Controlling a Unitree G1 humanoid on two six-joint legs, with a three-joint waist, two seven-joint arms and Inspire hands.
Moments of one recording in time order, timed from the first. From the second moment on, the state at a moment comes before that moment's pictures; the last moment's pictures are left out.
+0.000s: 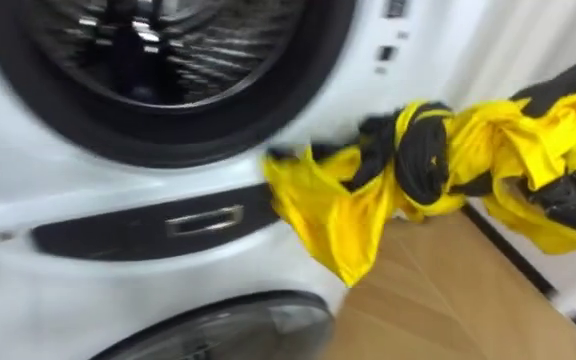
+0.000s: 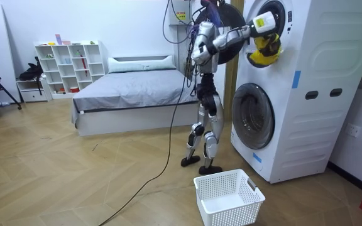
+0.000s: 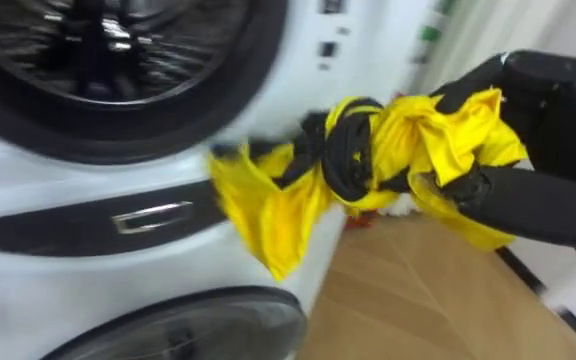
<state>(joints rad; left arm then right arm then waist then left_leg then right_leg) 0.22 0.27 0.17 1.07 0.29 0.04 0.22 0.22 -0.53 -0.48 -0.60 0.46 0.09 0.33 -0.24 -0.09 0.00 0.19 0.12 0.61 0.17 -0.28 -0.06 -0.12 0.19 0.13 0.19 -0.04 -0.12</state>
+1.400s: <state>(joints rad) 0.03 0.26 -0.14 1.13 0.03 -0.02 0.22 0.03 -0.35 -0.21 0.68 0.27 -0.01 -0.05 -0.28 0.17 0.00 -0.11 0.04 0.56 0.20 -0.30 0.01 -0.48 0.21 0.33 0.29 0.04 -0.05</state>
